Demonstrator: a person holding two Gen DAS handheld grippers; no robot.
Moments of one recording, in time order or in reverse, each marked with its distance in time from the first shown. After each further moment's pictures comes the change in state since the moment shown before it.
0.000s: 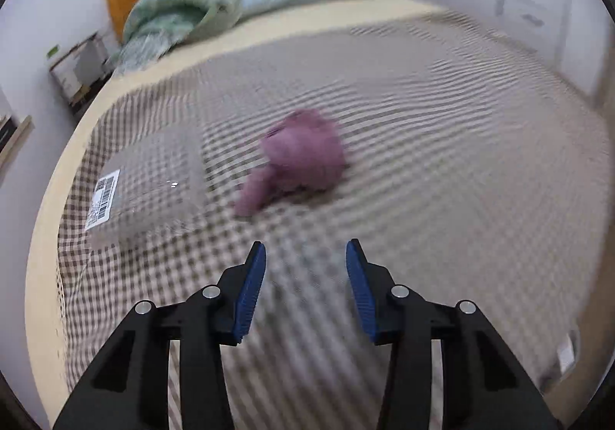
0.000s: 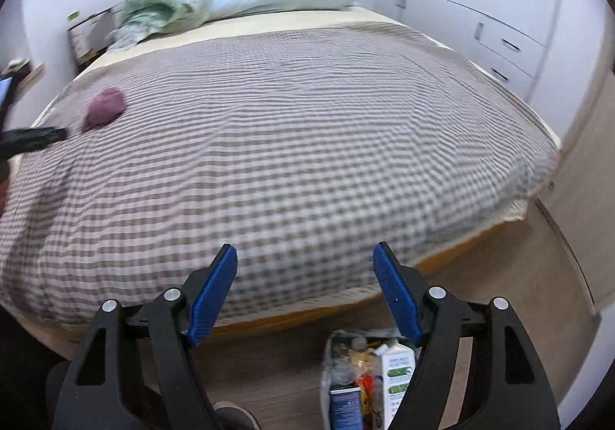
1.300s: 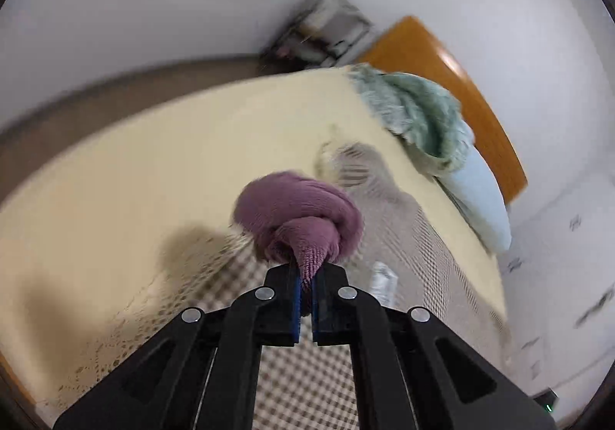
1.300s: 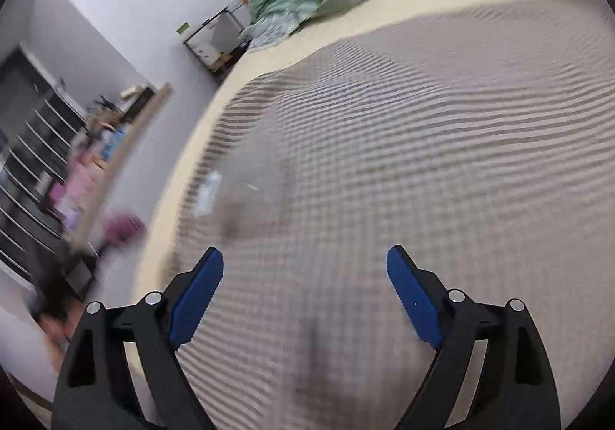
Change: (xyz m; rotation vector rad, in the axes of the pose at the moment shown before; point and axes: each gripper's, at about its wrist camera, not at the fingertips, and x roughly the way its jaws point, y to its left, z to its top) left arm -0.098 0.316 -0.122 -1.184 -0.306 -0.019; right arm 0.134 0.271 0.189 0.127 0.176 0.699
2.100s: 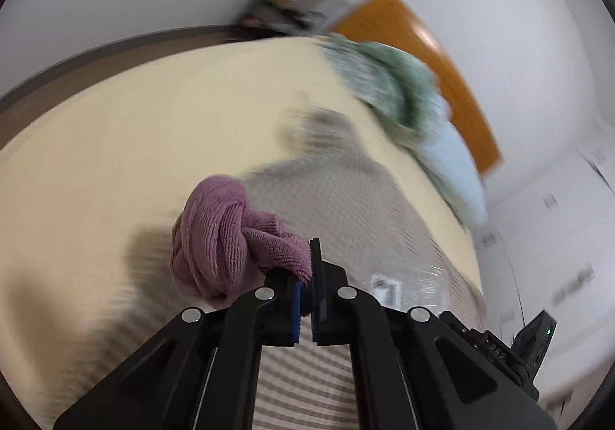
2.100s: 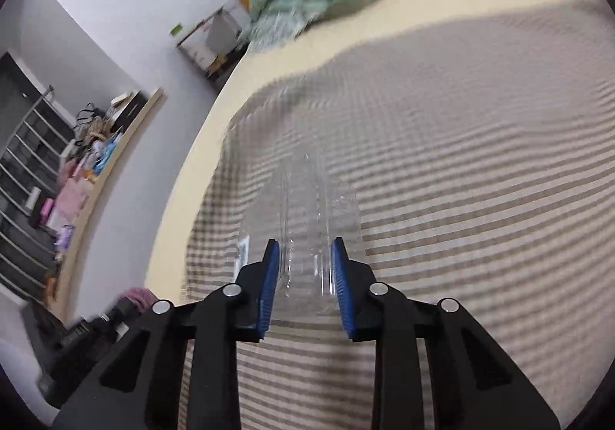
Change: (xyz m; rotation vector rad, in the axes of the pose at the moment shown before) left arm 0.032 -0.048 -0.020 0.122 0.109 -0.180; right arm 0.031 0.056 0.030 -0.035 -0.071 -0.098
